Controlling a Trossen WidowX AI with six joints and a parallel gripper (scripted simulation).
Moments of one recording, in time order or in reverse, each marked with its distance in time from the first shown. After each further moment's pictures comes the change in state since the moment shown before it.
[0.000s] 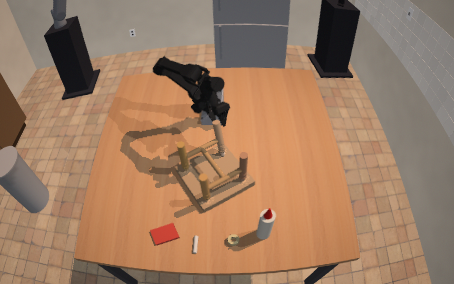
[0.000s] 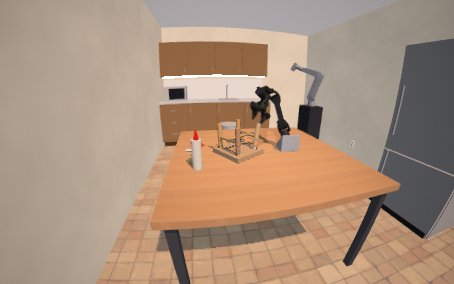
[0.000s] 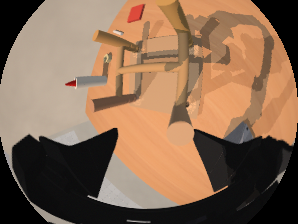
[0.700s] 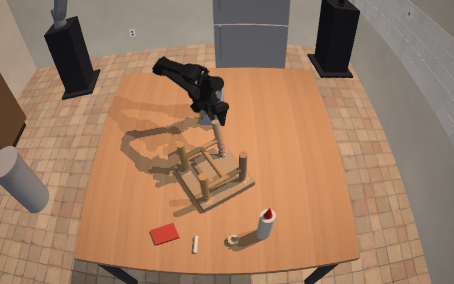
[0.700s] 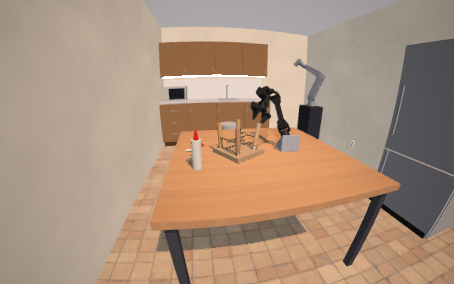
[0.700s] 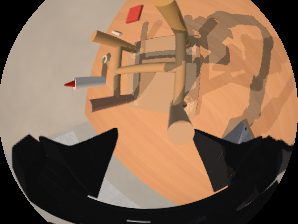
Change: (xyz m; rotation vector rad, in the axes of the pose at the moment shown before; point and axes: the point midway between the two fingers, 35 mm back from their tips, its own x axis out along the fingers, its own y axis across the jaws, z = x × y) arm -0.002 -0.006 0.000 0.000 -0.005 -0.005
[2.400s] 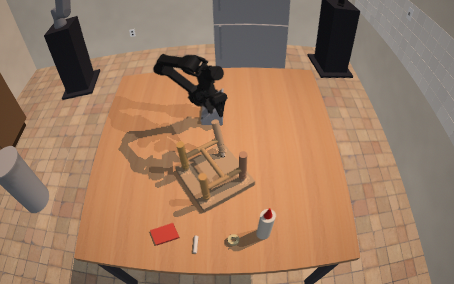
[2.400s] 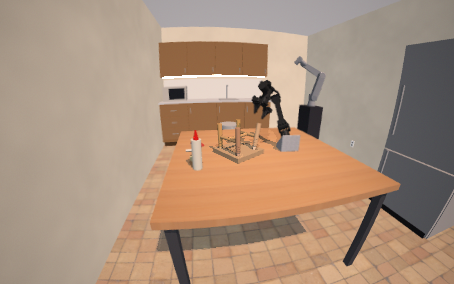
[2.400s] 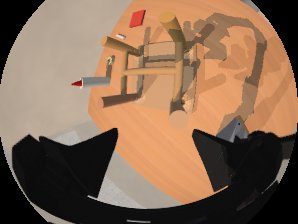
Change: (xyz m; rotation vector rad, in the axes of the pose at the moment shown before) arm -0.041 0.011 0.000 0.000 -0.003 0.001
